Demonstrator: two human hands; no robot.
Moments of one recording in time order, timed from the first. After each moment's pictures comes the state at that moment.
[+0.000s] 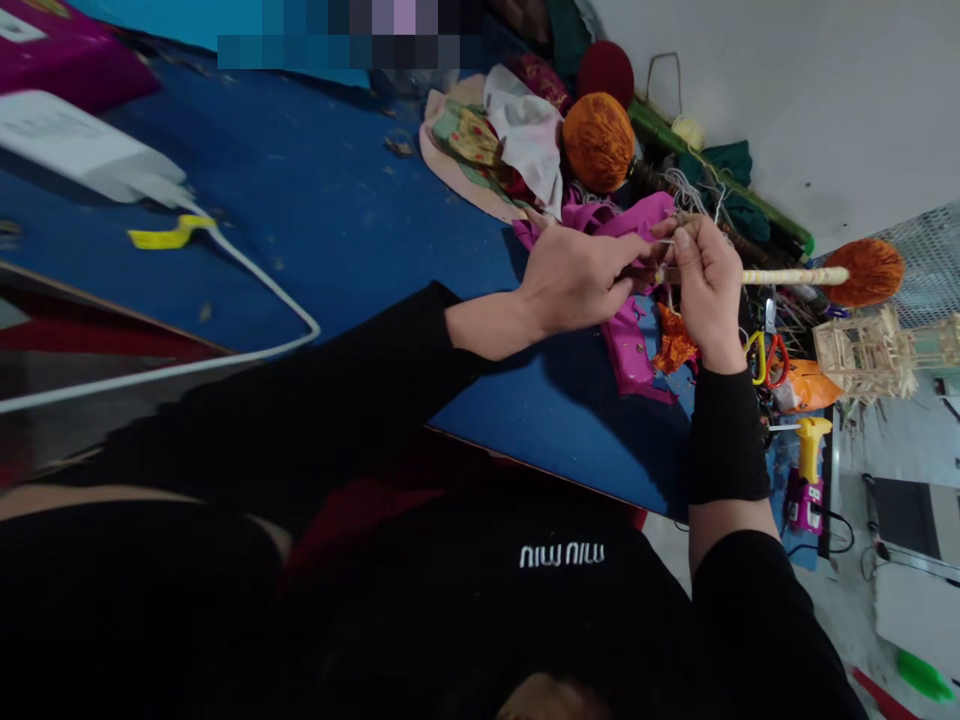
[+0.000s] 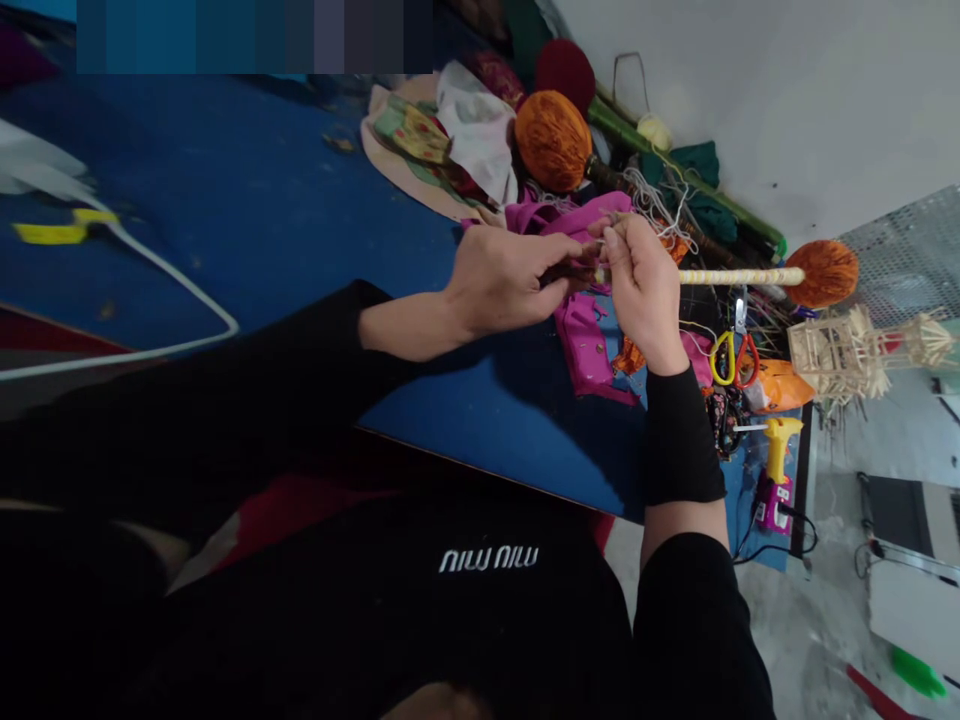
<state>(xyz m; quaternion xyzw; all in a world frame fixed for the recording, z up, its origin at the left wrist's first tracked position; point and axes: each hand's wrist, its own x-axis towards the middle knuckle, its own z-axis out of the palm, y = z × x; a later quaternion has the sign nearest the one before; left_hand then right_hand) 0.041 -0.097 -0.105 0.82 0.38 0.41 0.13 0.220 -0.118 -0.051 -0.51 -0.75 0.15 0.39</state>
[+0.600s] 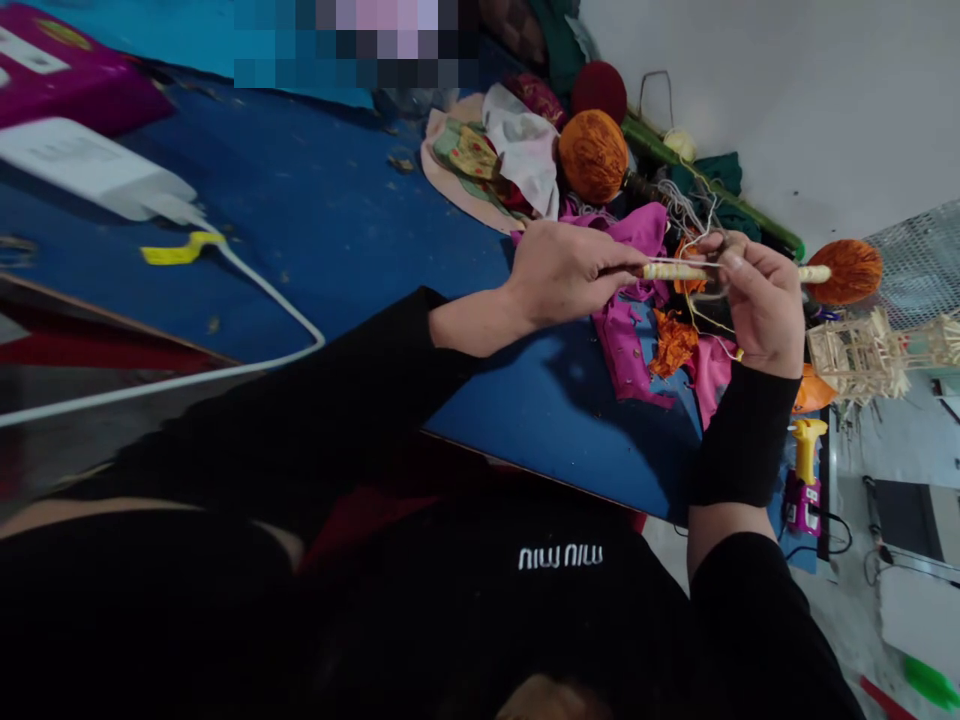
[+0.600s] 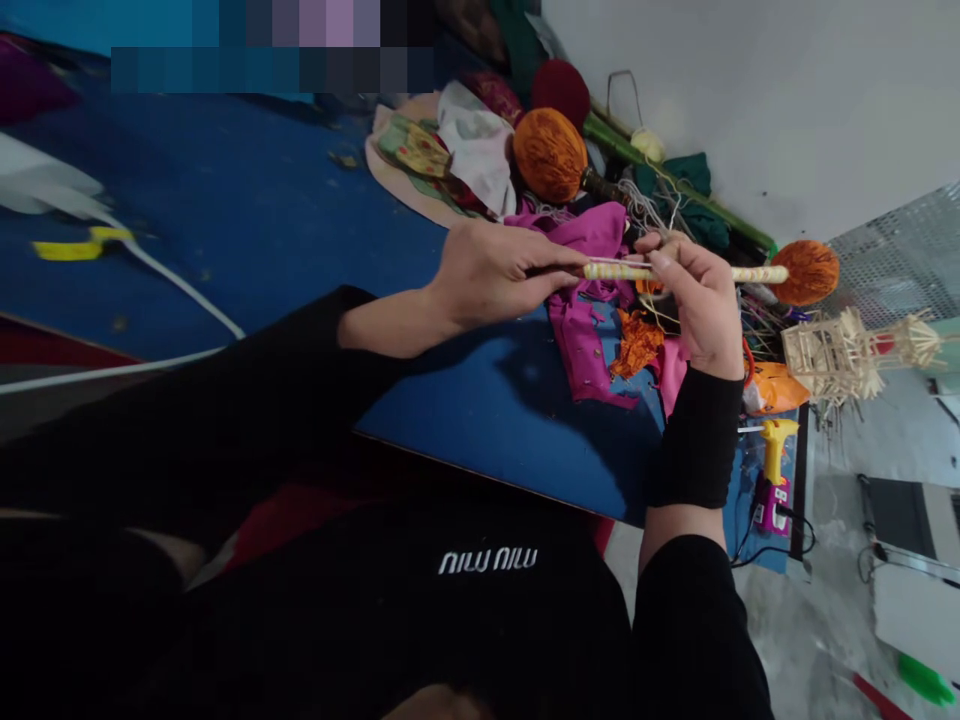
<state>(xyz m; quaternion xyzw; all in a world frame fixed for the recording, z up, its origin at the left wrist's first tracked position) 0.029 -0.086 -0.102 0.81 0.35 0.43 0.19 0.256 -0.128 -0.019 -0.49 -0.71 0.29 0.42</state>
